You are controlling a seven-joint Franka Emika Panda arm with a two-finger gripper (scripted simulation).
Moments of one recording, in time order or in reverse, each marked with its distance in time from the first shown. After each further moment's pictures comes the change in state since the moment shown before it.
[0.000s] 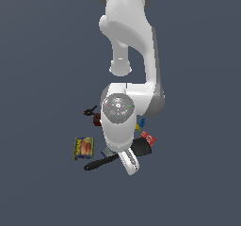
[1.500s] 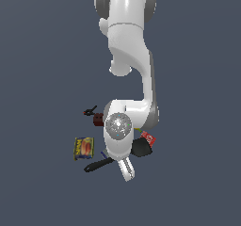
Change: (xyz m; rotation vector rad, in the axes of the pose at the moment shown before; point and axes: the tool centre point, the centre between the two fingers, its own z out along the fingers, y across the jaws) arm 0.005 -0.004 0.070 -0.001 0.004 0.081
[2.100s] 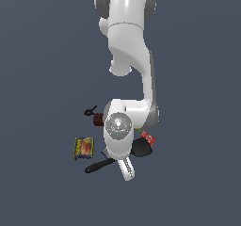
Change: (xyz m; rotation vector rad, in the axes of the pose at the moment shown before) arm 0.000 0.000 0.000 -0.001 0.000 0.000
